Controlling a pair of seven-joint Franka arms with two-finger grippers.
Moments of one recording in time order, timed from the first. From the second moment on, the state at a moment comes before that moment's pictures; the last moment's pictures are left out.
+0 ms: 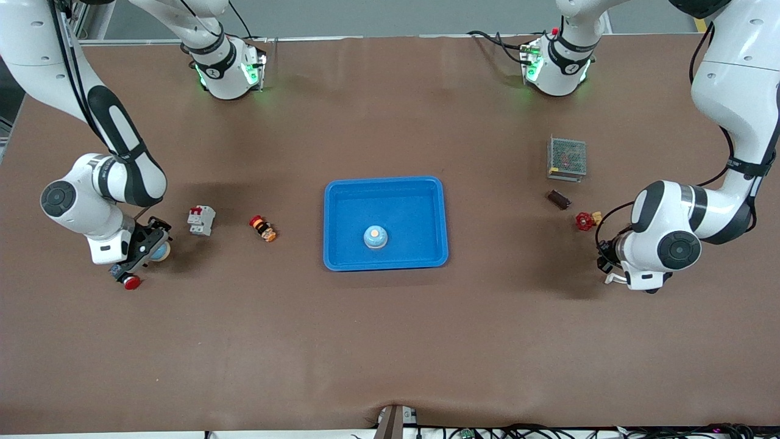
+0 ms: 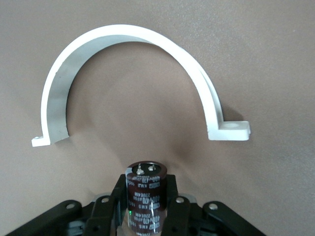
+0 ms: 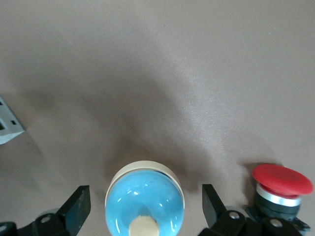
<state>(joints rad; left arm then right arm) 0.40 0.67 -0.44 -1.77 0.49 2.06 -1.17 -0.19 0.50 -0.02 -2.09 -0.02 2.61 -1.15</state>
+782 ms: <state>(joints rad) 0.39 0.67 -0.46 -1.70 0.49 2.07 -1.16 -0.09 0.39 -0.01 -1.61 -0.02 1.85 -0.92</state>
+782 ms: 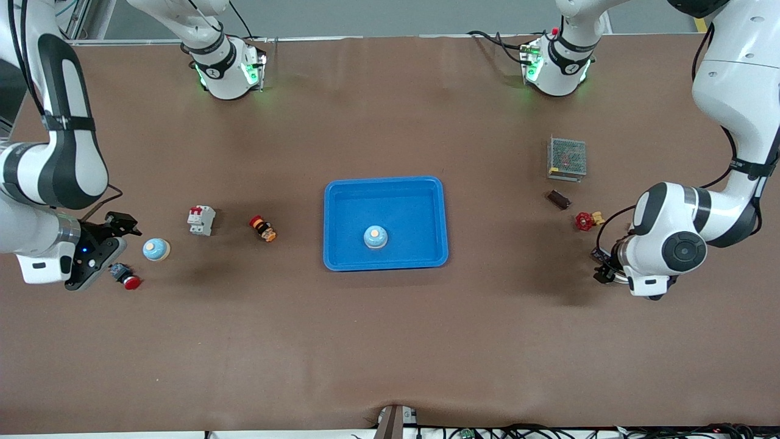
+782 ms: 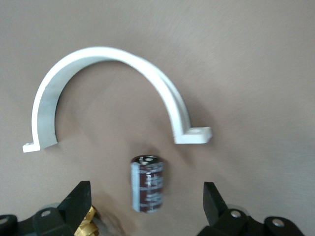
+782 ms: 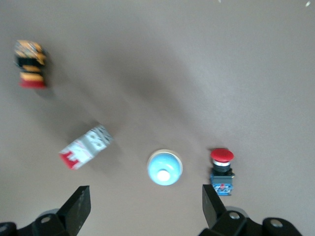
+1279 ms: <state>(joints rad) 0.39 0.64 -0.54 -1.57 0.49 1.94 -1.07 0.13 0.37 0.00 -1.47 -0.01 1.71 -0.46</state>
